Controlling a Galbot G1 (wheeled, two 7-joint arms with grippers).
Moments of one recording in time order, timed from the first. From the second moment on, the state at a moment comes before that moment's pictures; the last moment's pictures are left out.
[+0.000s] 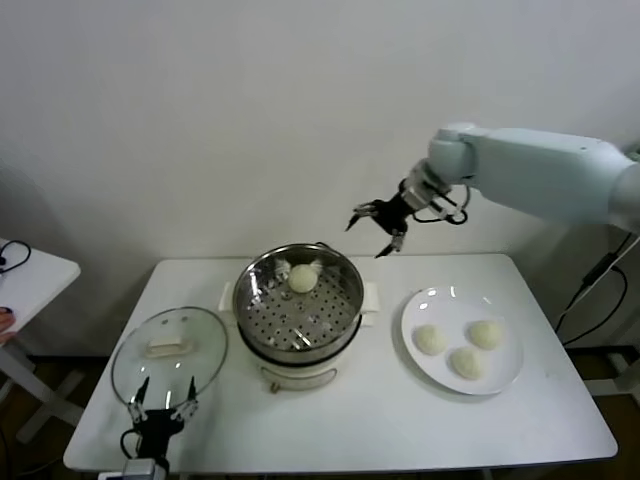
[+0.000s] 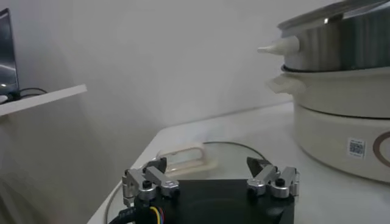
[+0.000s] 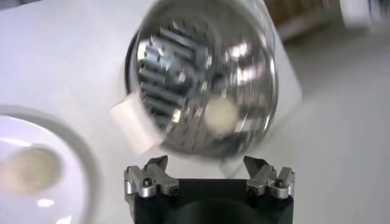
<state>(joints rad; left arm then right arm) 1.60 -1.52 -0.73 -1.76 0.08 -0.12 -0.01 0.89 0.94 -1.77 1.22 0.55 0.25 -0.81</state>
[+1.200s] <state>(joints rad) 1.60 -1.52 -0.75 -1.73 0.09 -0.13 -0.01 0.53 0.83 -1.65 1.25 0.55 -0.35 -0.87</state>
